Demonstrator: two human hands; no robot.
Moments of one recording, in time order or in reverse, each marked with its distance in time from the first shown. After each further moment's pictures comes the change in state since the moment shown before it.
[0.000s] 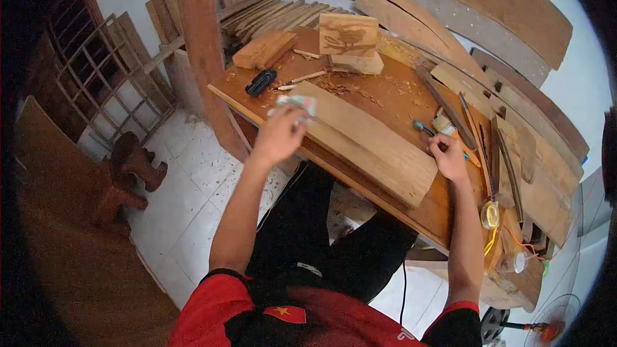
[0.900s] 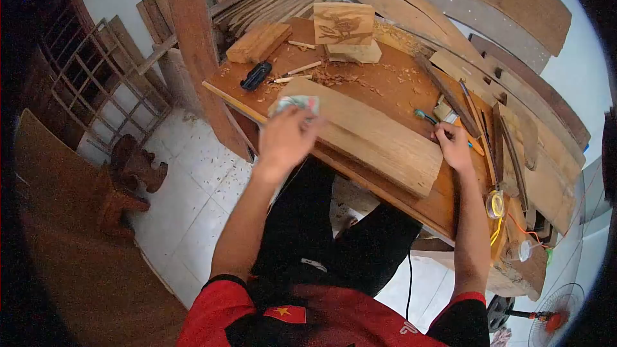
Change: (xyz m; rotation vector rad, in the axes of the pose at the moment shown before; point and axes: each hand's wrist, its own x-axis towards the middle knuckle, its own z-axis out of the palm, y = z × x) left_hand -0.005 0.066 -0.015 0.088 -0.059 -0.221; right_hand 0.001 -0.006 -0.005 -0.020 -0.011 -0.041
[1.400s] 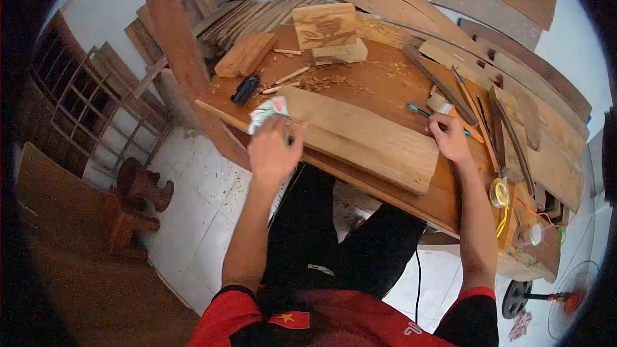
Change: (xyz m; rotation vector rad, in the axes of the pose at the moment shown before) left_hand -0.002 -0.018 0.020 0.251 0.185 0.000; right_hand 0.000 0.004 0.003 -0.024 0.016 0.039
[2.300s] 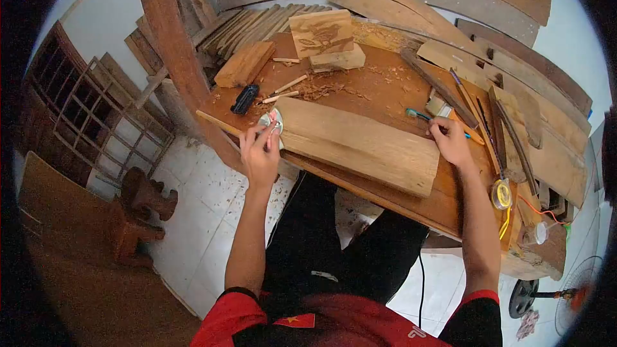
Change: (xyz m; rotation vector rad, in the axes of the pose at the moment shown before) left_hand 0.001 -0.045 0.029 -0.290 0.258 0.027; right_hand -0.002 -0.006 -0.003 0.037 0.026 0.024
